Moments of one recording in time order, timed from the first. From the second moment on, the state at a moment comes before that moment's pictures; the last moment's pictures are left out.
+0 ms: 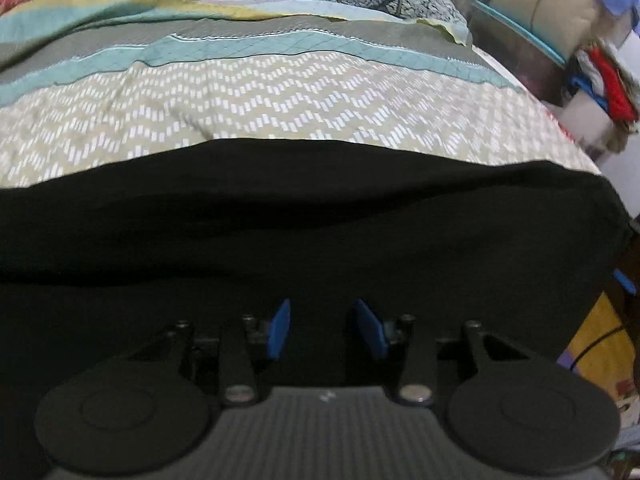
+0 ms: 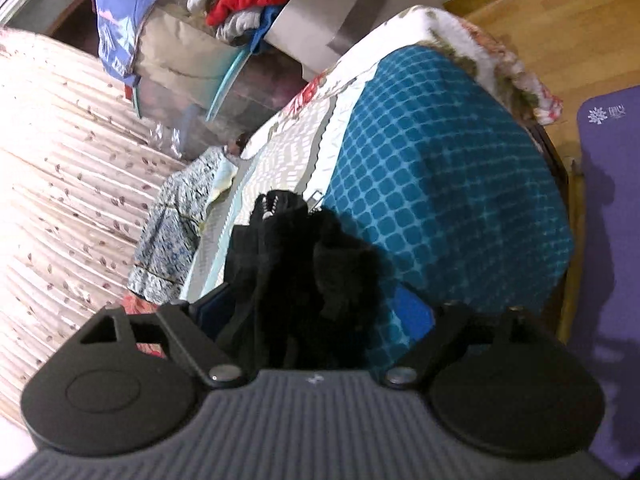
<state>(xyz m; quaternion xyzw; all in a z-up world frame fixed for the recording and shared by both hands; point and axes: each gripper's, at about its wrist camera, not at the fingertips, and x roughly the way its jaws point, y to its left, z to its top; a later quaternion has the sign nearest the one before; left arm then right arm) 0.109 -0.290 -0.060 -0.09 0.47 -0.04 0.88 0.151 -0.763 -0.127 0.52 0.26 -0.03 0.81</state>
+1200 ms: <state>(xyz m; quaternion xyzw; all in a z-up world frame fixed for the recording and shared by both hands) 0.066 -0.224 -0.019 -0.24 0.40 -0.08 0.88 0.079 -0.511 -0.010 -0.04 0.30 0.29 0.91</state>
